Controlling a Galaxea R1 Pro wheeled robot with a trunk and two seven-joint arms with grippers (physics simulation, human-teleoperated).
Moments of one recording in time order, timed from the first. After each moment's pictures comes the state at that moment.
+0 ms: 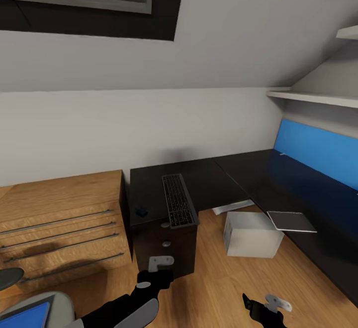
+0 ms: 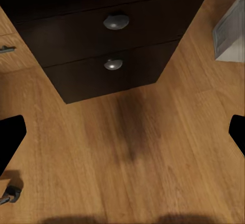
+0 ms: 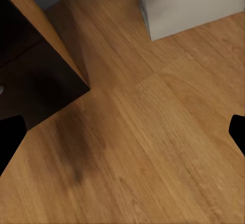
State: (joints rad) left arm -0.53 0.09 -1.14 -1.00 1.13 0.12 0.76; right arm -0.50 -0.11 0.38 0.02 -0.81 -0.39 0.25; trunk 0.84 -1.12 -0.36
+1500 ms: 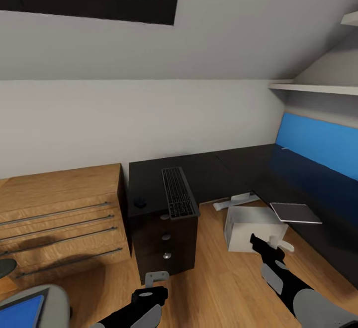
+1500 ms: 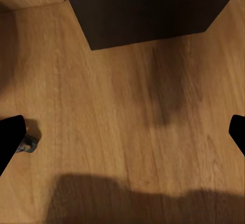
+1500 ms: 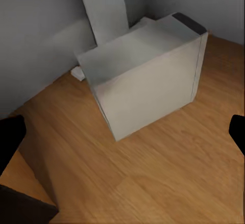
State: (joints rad) left arm -0.53 -0.08 -1.06 -0.55 1.12 0.10 0.65; right arm -0.67 -0.17 0.37 -0.31 -0.80 -0.30 -0.21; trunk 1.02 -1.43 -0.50
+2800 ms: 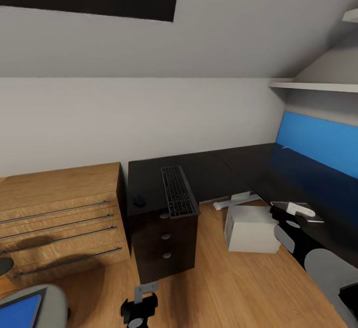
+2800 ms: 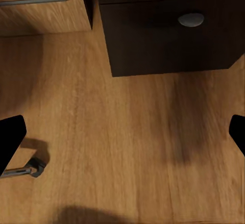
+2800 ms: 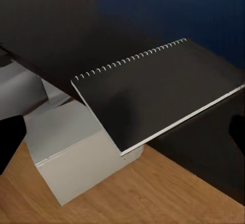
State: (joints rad) left arm -0.48 -0.10 -1.13 -0.36 1.12 -0.25 0.58; right arm -0.87 -0.29 0.37 -0.34 -0.67 -0.13 -0.42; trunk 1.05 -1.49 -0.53
